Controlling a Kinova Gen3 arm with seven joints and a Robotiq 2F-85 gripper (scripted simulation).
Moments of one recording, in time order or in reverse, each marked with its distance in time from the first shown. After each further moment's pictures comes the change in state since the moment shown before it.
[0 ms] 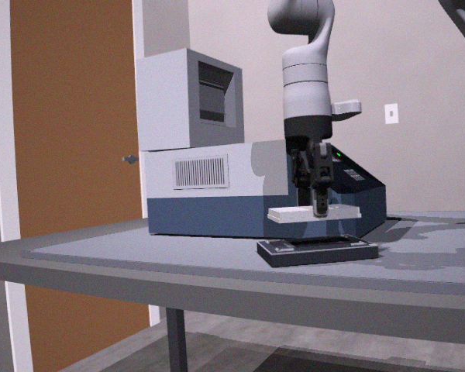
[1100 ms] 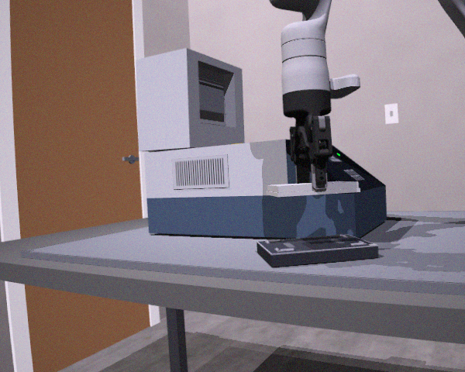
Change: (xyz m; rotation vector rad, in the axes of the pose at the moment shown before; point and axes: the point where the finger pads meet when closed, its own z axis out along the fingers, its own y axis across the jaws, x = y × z) arm 0.000 0.000 -0.039 0.000 0.000 0.000
